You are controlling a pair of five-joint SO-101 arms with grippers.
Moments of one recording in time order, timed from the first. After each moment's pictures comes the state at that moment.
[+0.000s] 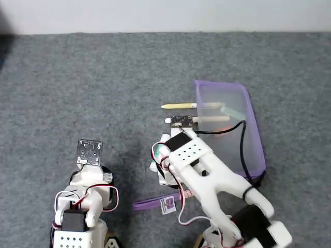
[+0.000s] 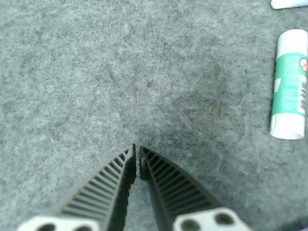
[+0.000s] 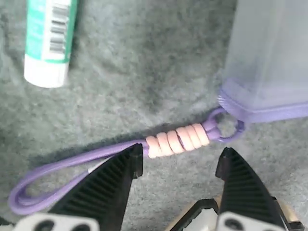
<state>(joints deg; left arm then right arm) -1.6 -102.4 97.1 69.4 2.0 -36.7 -8.4 37.7 77.2 -37.0</state>
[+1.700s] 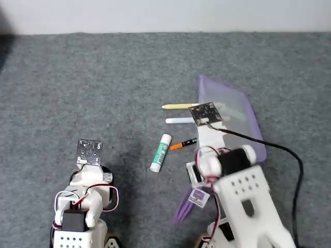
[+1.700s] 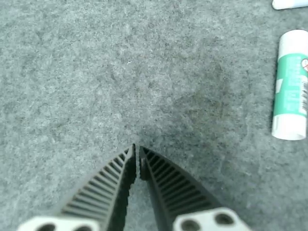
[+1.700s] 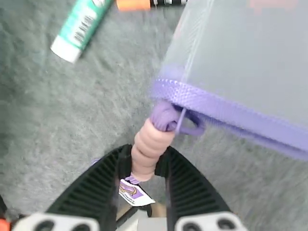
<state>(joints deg) -1.6 -102.4 97.1 69.4 2.0 -21.6 -47.0 42.3 89.2 -5.1</state>
